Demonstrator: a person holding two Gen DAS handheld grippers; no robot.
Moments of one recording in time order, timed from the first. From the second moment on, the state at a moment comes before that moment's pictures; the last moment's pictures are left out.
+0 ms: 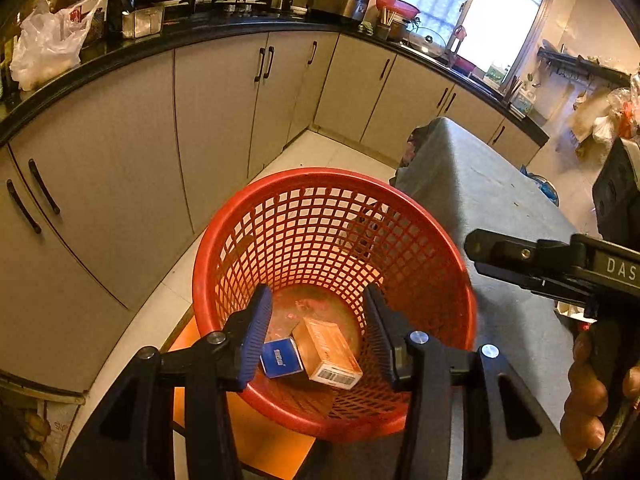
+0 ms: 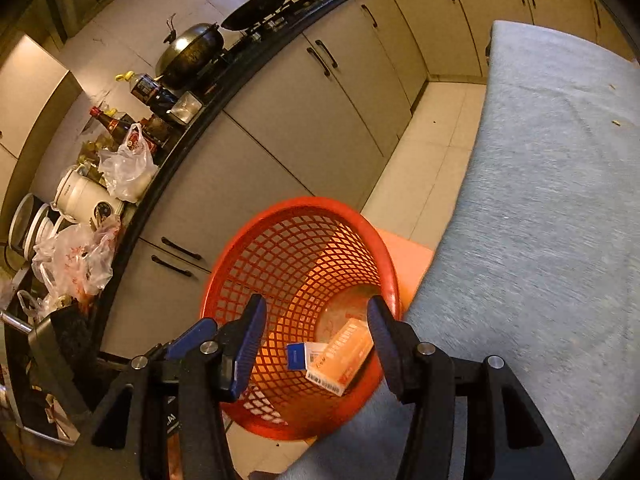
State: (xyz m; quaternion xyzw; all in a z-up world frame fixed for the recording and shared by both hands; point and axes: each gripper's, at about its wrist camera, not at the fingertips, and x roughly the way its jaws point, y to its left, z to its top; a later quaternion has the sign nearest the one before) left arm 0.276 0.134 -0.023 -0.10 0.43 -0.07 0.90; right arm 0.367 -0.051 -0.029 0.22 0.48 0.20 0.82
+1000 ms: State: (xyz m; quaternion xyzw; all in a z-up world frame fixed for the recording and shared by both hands) left arm 0.202 -0.024 0.008 -0.01 0.41 -0.21 0.89; right arm 0.167 -0.246 -0.021 0.30 0.40 0.08 0.86
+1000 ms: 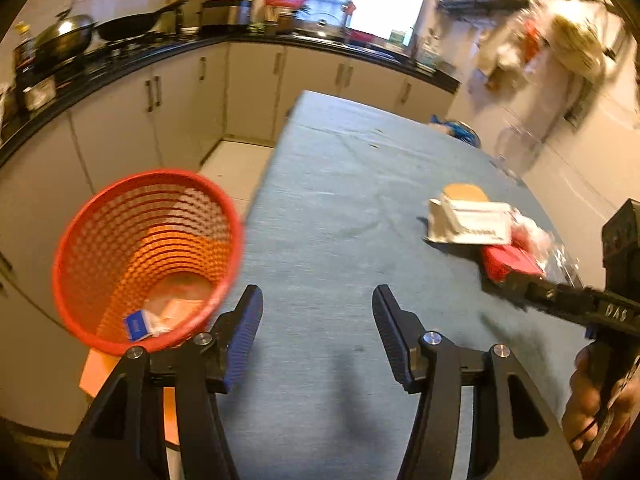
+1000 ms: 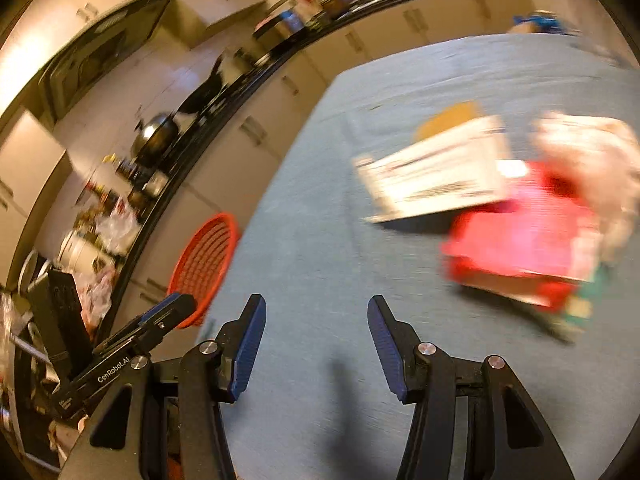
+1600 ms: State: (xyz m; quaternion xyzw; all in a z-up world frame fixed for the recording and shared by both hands) left arm 0.284 -0.139 -0.011 -0.09 0.51 -0.31 0.80; right arm 0.044 -0.388 -0.002 0.37 0.30 -0.07 0.87
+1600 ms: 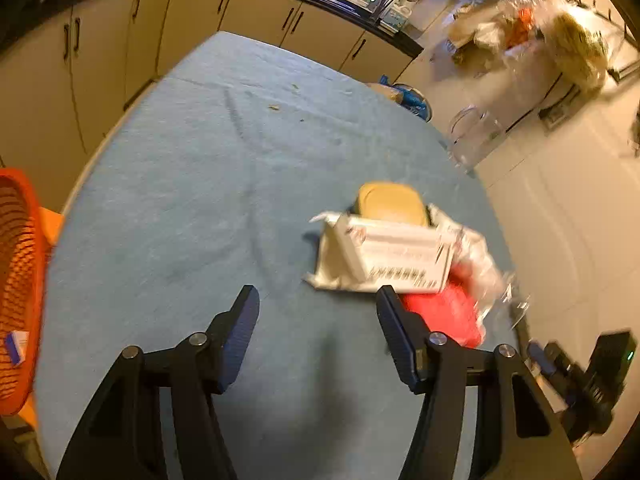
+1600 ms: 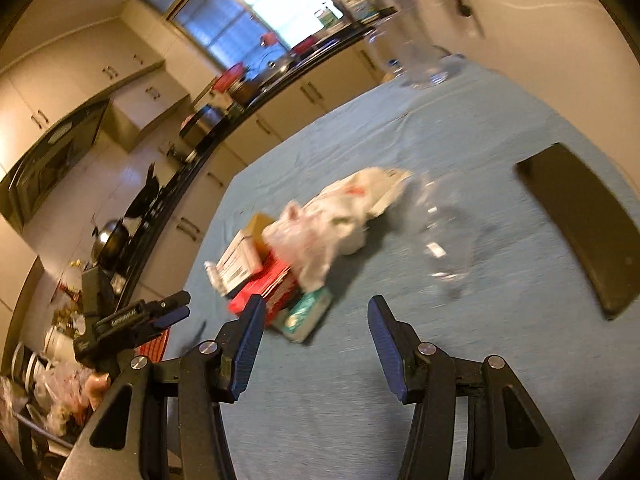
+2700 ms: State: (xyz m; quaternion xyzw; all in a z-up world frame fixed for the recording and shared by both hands) left arm 0.263 -0.159 0.003 -0.05 0.45 -0.31 0.83; right arm 0.063 -0.455 -0.026 0.36 0.31 -0.15 0.87
